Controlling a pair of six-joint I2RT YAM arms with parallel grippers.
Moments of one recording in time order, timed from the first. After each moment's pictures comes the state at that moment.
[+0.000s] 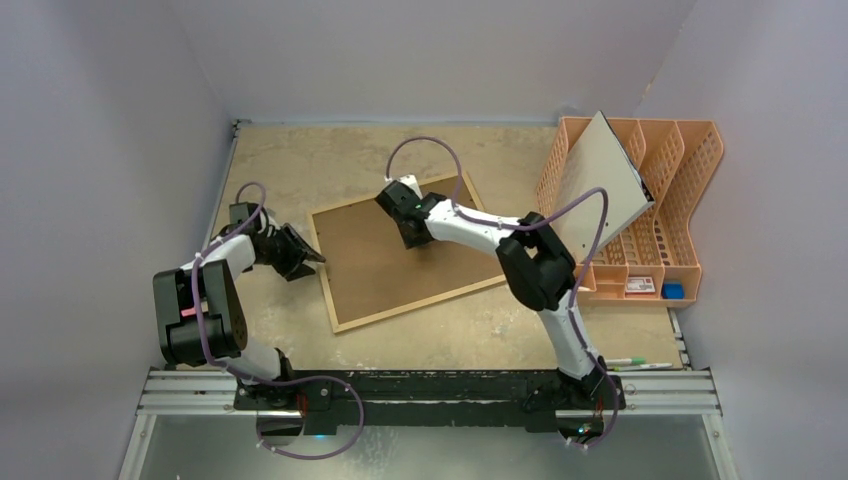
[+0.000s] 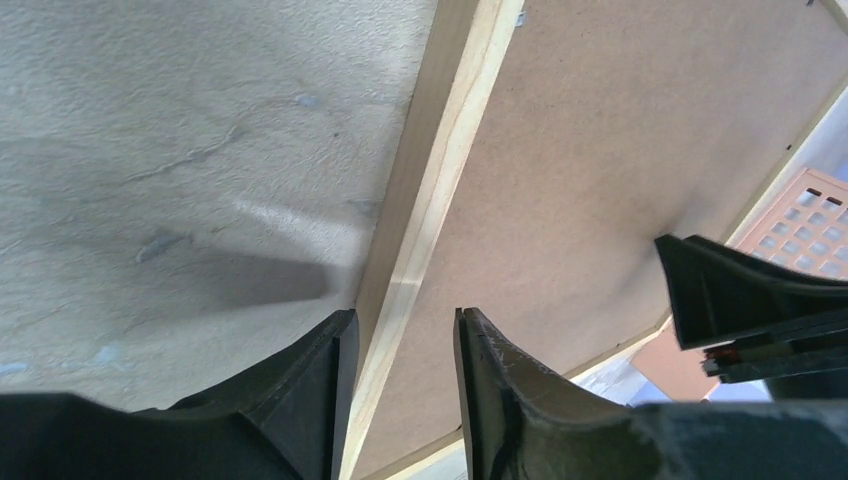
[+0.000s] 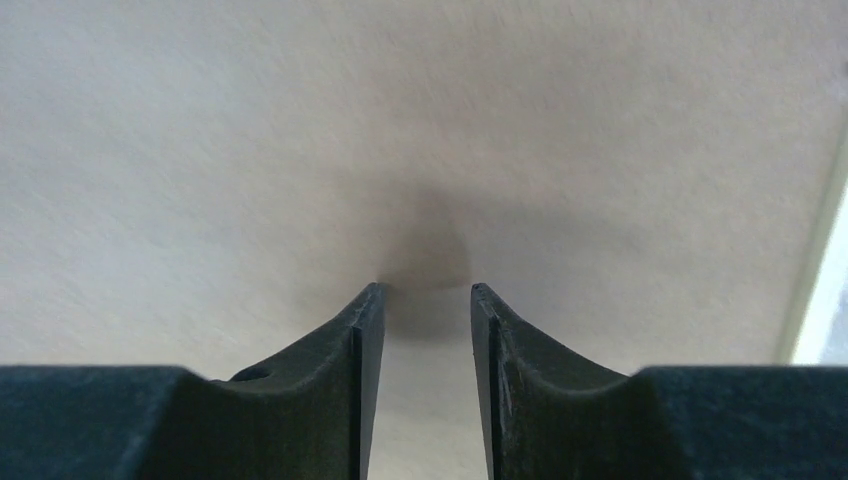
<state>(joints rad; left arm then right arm) 0.24 1.52 0.75 -0.41 0.49 -0.57 0.85 2.21 1.75 -0.66 0.41 0.40</state>
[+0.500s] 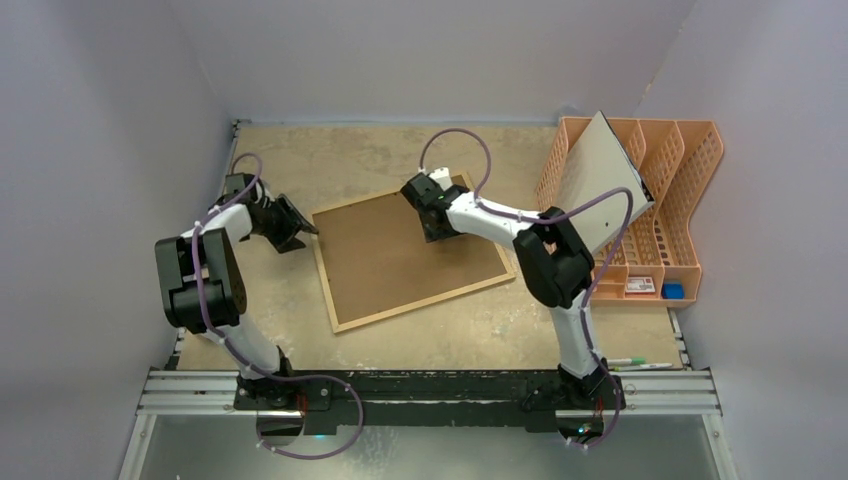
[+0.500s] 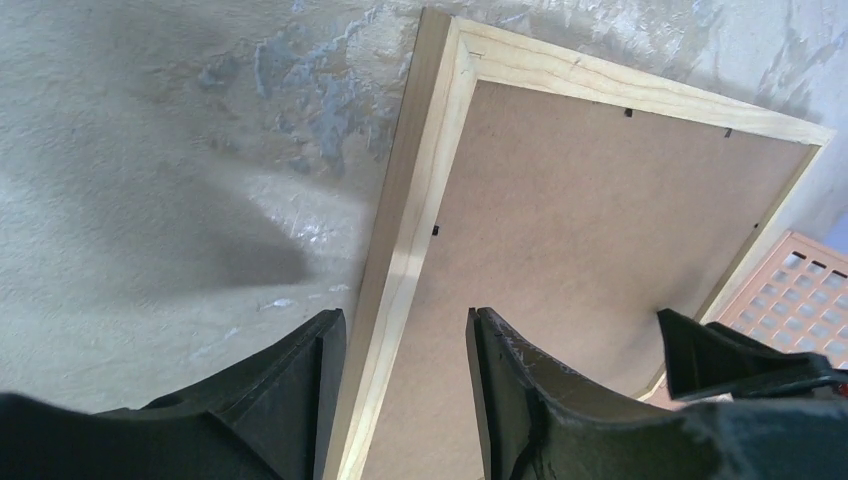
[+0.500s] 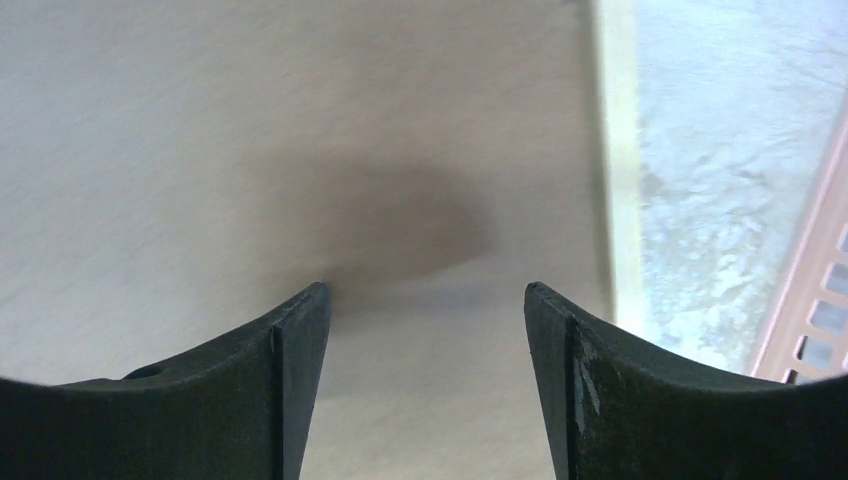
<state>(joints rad) 0.24 1.71 1.01 -0.43 0.43 -0.53 0.76 2.11 1.59 -0.68 0.54 0.43</state>
